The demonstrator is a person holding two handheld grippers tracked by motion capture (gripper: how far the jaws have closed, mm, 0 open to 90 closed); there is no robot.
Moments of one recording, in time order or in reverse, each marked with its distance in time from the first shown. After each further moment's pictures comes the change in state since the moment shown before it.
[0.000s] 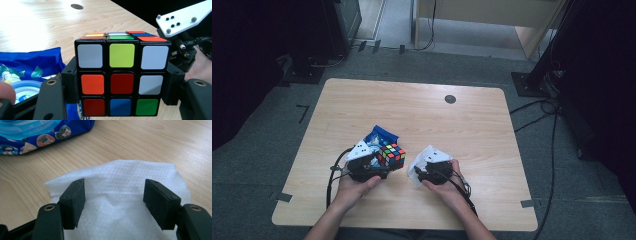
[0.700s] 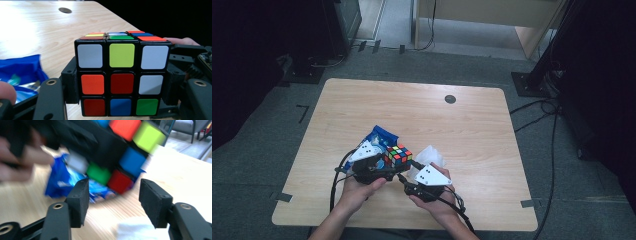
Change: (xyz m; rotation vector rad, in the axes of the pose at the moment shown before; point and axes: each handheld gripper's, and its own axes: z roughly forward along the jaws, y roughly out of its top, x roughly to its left) left arm -0.014 0.011 -0.003 -0.027 -0.045 -0.050; right arm 0.061 0.015 -0.054 -0.330 0.081 -0.118
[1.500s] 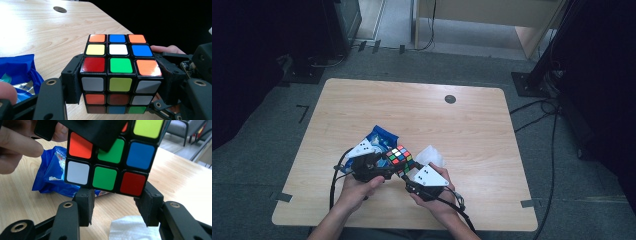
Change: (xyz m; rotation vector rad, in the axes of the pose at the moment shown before) left arm -0.004 0.002 0.004 0.006 -0.051 -0.028; right arm 0.005 -0.004 0.006 -0.006 -0.041 -0.036
